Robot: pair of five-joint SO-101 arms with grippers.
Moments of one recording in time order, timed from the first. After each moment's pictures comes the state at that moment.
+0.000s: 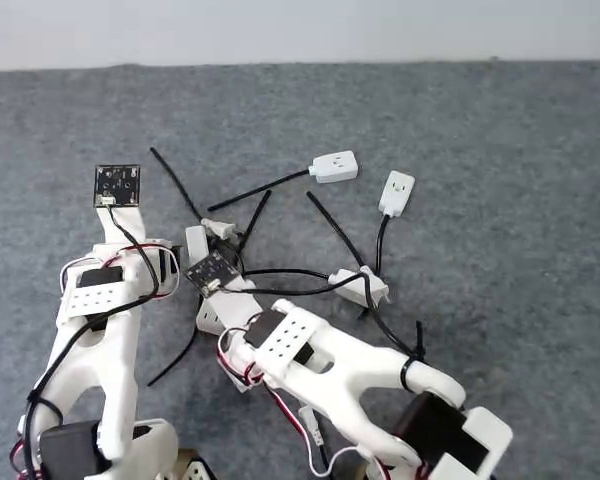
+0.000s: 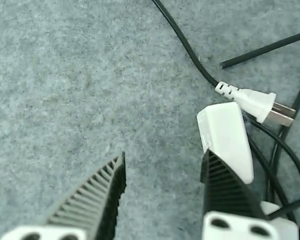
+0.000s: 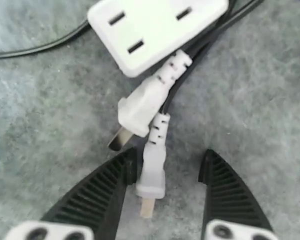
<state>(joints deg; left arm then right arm) -13.6 -16.2 54.2 31.9 0.7 -55.6 -2.5 41.8 48.5 -13.1</state>
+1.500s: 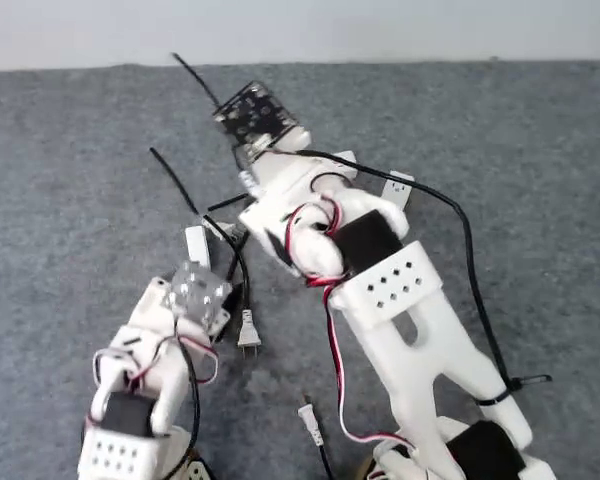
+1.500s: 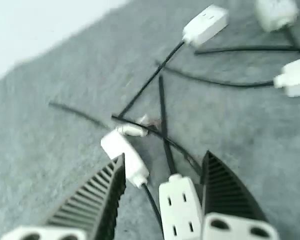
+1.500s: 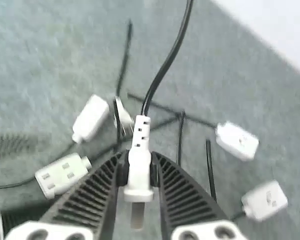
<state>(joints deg) 6.0 -87.4 88.7 43.6 -15.3 -35.6 -18.2 5.9 63.5 12.8</state>
